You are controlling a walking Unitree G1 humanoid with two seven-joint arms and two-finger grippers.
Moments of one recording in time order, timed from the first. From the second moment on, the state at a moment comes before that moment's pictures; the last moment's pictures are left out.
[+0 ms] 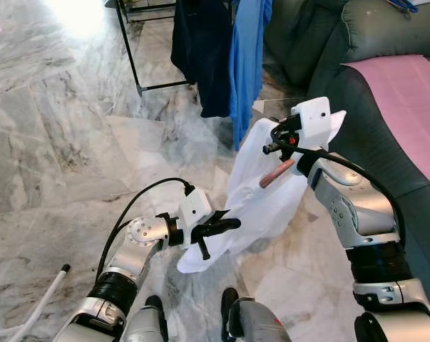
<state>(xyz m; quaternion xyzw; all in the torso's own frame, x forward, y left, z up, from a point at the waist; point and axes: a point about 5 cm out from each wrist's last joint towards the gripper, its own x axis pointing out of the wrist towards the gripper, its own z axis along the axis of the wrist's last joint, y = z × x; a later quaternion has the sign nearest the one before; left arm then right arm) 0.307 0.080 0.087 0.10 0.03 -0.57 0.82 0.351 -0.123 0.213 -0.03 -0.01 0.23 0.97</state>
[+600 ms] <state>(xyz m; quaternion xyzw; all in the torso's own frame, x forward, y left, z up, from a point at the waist) 0.306 0.072 0.086 0.11 0.03 -0.57 0.81 0.341 -0.150 0.213 -0.23 -0.05 0.26 0.94</state>
